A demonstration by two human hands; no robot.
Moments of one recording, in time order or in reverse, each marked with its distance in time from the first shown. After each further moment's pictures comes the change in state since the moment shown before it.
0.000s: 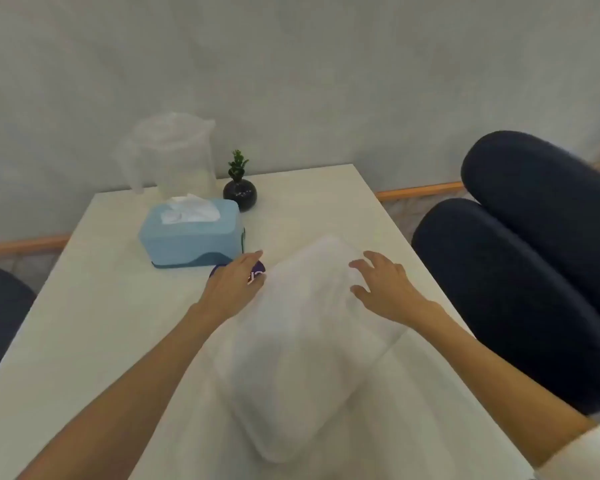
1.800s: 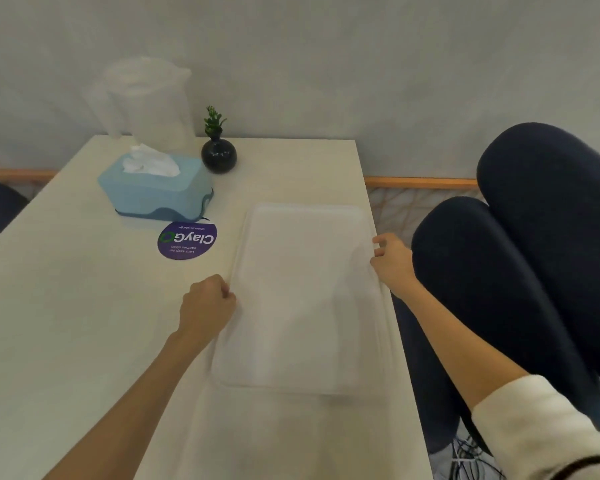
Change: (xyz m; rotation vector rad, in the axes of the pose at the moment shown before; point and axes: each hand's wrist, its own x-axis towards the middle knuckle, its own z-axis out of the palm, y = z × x) left_hand -0.046 0.109 0.085 -0.084 0.089 -0.653; right_hand 0.059 0.156 0.013 0.696 0.099 0.268
